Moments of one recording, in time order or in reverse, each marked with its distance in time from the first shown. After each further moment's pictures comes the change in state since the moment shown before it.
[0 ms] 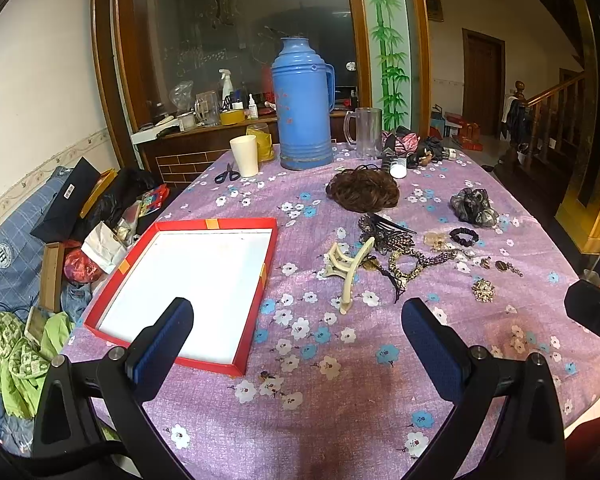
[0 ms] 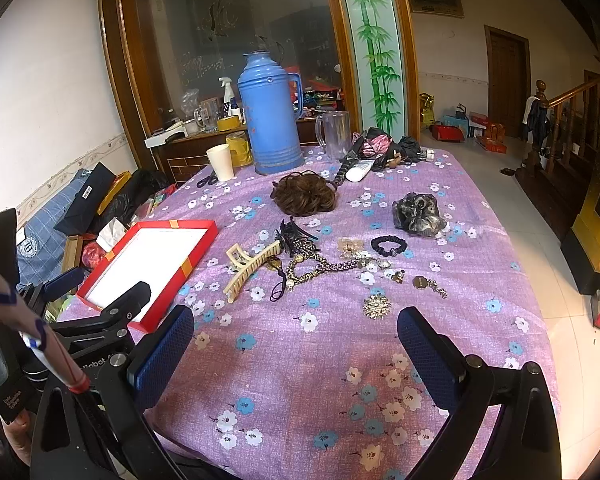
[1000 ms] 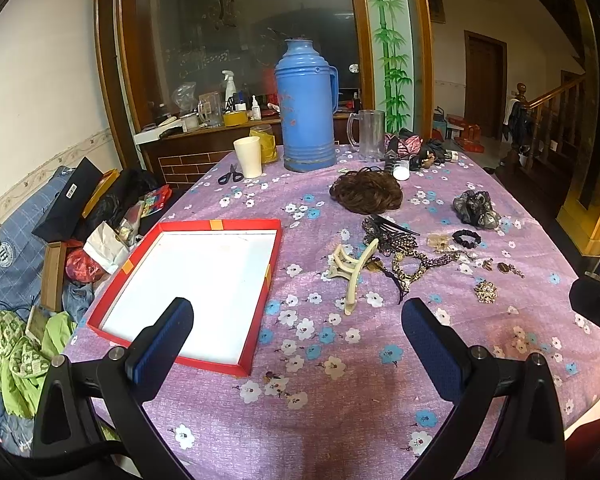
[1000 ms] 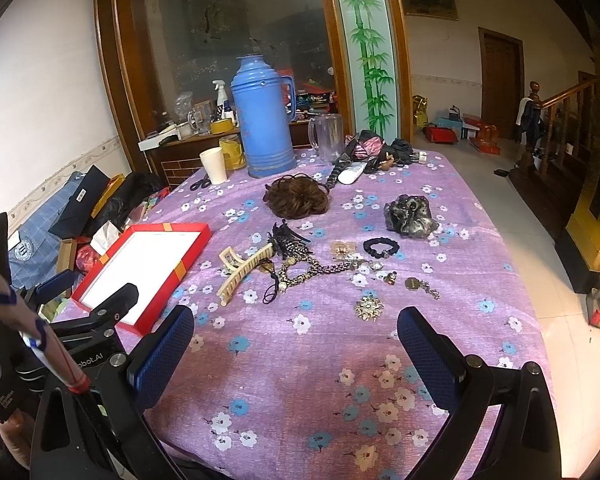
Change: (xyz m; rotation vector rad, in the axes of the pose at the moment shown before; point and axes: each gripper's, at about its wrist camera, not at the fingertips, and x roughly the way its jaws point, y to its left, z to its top) left arm -0.003 -0.002 0.000 0.004 -0.005 0.009; right arm -0.001 -0.003 -0.001 0.003 -0.011 -0.028
